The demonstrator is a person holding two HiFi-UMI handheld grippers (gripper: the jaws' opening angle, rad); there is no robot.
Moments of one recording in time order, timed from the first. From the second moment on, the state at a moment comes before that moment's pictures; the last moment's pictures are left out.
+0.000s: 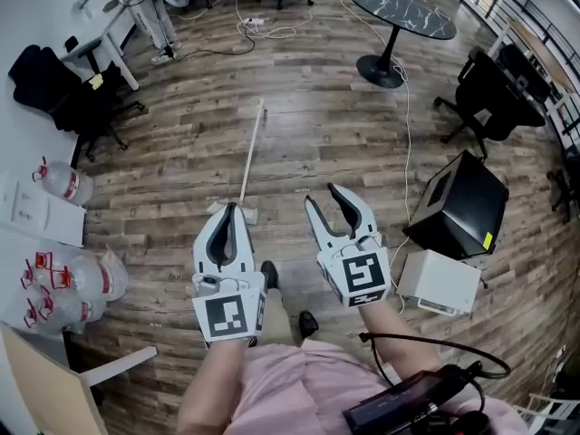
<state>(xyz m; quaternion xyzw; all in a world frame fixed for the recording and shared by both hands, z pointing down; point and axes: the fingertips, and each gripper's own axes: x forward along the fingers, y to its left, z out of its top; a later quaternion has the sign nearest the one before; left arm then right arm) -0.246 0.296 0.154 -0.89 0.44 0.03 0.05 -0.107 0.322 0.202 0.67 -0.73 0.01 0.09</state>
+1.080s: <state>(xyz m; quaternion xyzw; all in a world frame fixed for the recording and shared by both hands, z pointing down) -0.214 -0.041 0.154 -0.92 0.38 0.04 0.03 -0.083 0.009 0.187 0.72 -0.68 0.00 0.11</state>
